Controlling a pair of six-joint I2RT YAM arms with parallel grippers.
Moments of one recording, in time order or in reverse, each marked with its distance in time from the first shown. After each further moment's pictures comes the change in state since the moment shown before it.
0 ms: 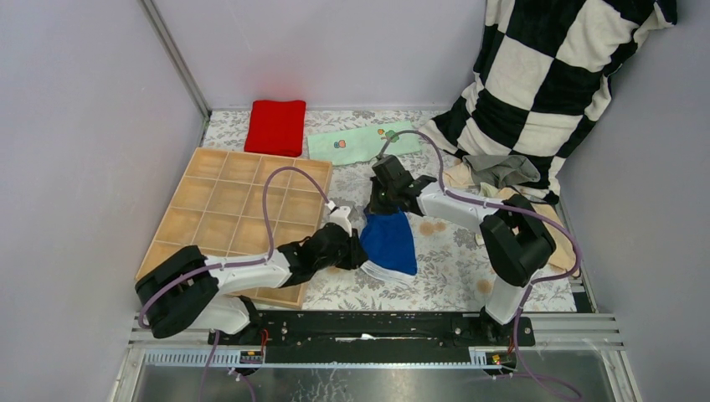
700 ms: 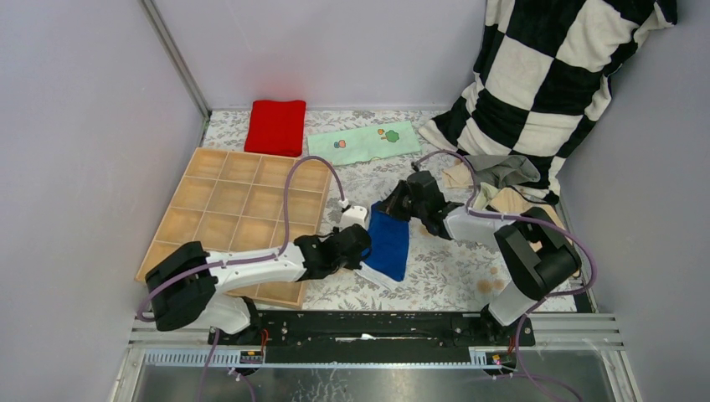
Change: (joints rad) left arm -0.112 0.033 0.259 -0.476 -0.293 0.069; right arm -0.132 -0.131 -0.401 0.548 -0.138 0.275
